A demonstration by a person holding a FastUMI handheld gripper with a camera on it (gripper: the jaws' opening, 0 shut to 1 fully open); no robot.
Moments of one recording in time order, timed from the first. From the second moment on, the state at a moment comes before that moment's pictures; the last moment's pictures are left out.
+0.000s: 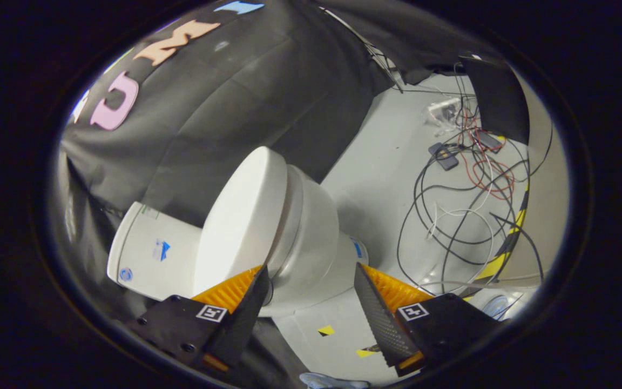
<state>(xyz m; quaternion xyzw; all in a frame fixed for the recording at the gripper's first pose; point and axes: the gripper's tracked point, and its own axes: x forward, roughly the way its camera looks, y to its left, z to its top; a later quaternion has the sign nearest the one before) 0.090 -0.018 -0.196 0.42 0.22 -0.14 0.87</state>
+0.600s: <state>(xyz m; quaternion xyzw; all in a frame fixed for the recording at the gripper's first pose) 0.091 -0.021 -0.221 0.48 0.23 -0.14 0.84</state>
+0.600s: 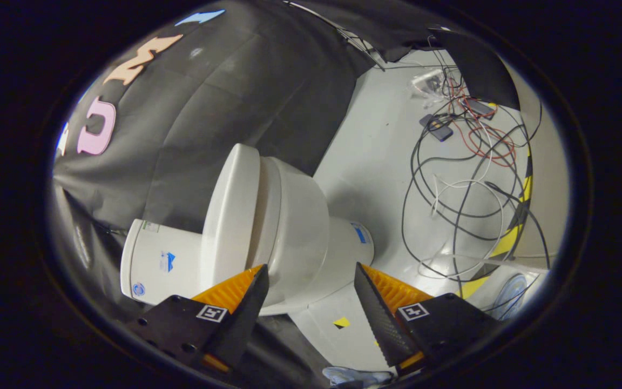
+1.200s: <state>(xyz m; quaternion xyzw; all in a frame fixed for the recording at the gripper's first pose) 0.129 0.041 -0.205 0.61 0.22 -0.04 0.76</state>
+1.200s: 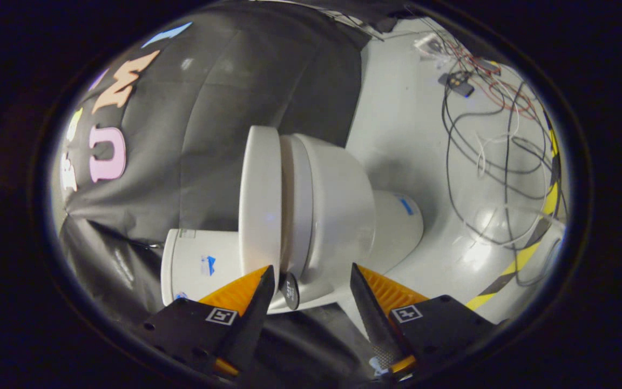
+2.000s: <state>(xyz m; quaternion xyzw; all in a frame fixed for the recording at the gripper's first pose) 0.148 0.071 -0.197 0.65 0.22 0.00 0.73</state>
